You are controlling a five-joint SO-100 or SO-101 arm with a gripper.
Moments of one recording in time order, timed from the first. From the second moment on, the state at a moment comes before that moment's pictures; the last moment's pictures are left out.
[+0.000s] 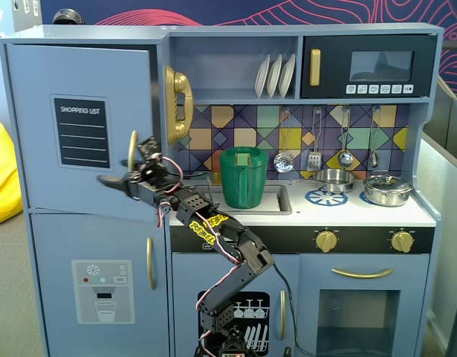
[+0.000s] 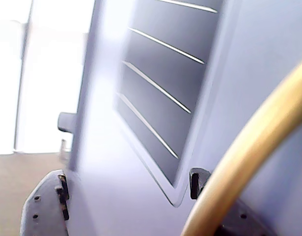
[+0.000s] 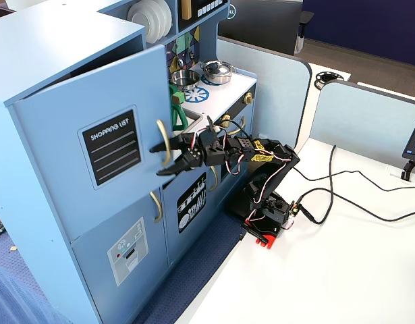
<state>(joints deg) -56.8 130.2 108.3 9.4 -110.1</state>
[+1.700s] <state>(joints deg) -56.0 138.3 112.2 16.1 -115.7</state>
